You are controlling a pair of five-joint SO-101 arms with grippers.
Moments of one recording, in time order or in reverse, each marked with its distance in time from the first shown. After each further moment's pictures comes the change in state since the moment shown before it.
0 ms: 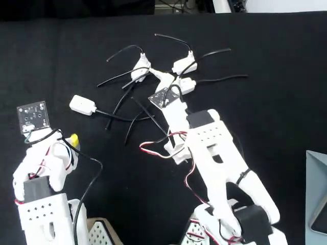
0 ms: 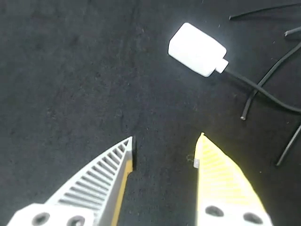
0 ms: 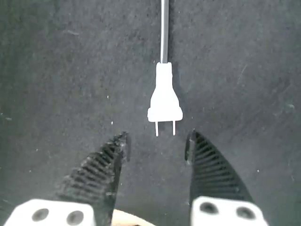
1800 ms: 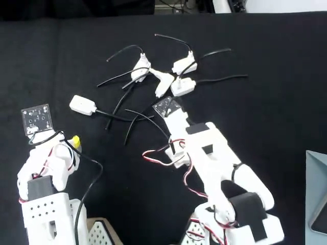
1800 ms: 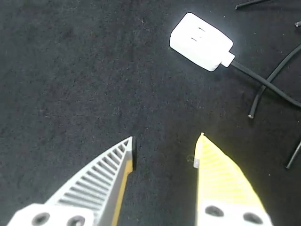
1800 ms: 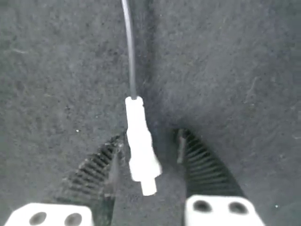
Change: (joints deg) left arm 0.0 0.1 4.4 -4.3 0.0; right arm 1.6 7.6 12.5 -21.9 -0.3
